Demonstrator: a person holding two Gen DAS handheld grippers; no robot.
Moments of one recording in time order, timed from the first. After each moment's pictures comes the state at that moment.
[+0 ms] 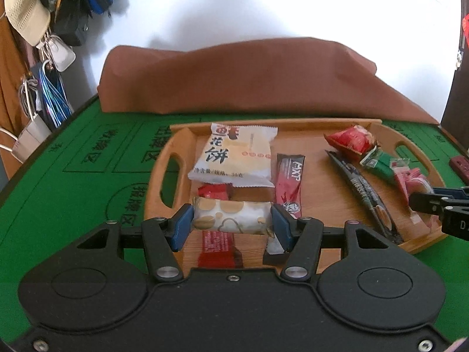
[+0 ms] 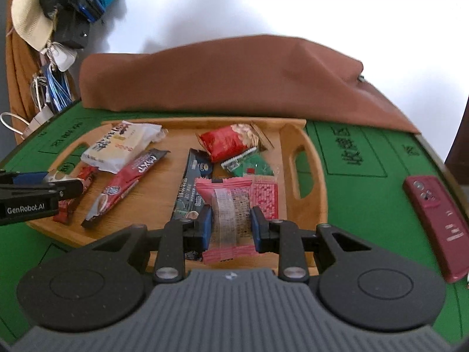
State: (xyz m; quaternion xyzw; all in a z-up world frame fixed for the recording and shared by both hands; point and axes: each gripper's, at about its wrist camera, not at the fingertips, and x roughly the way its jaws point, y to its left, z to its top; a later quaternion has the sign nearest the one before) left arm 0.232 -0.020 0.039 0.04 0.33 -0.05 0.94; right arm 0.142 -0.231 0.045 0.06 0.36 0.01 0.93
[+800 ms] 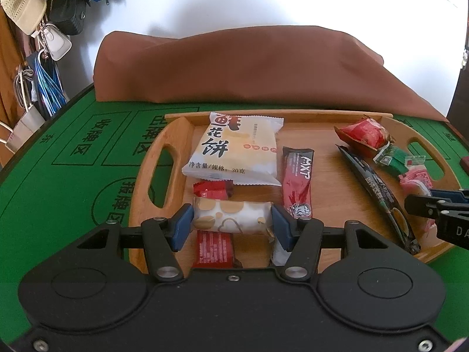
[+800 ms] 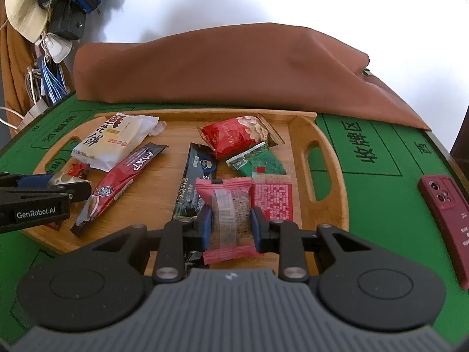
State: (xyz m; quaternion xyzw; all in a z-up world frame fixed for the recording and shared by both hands) left arm 0.253 -0.019 0.021 0.04 0.34 -0.05 0.94; right arm 0.163 -0.220 0.032 0.05 0.37 0.01 0.93
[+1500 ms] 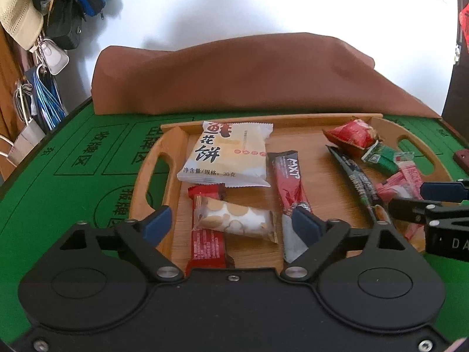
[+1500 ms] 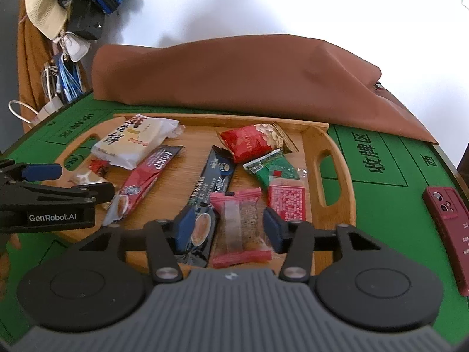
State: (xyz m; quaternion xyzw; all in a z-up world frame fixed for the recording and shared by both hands) left arm 0.237 -0.026 0.028 0.05 0.32 -0.06 0.94; right arm 0.149 -0.214 0.041 0.04 0.35 0.04 0.94
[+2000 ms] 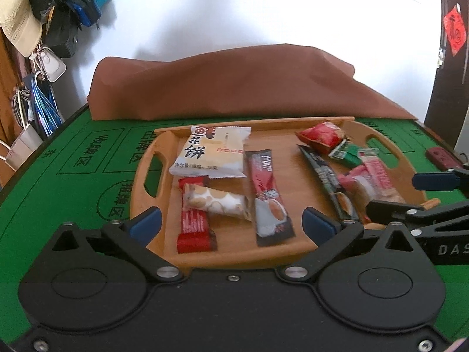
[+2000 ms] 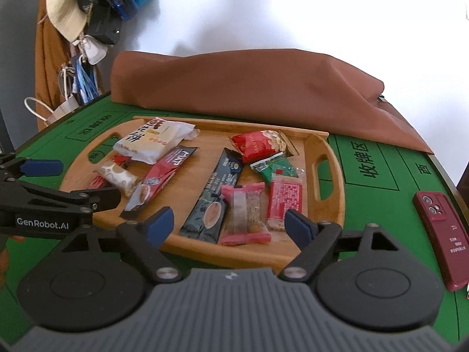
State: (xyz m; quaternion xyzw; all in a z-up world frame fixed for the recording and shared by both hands) left arm 0.187 -0.030 0.046 0.05 0.30 -0.08 0.95; right arm 0.111 -0.215 0.058 0.03 0.33 0.06 0.94
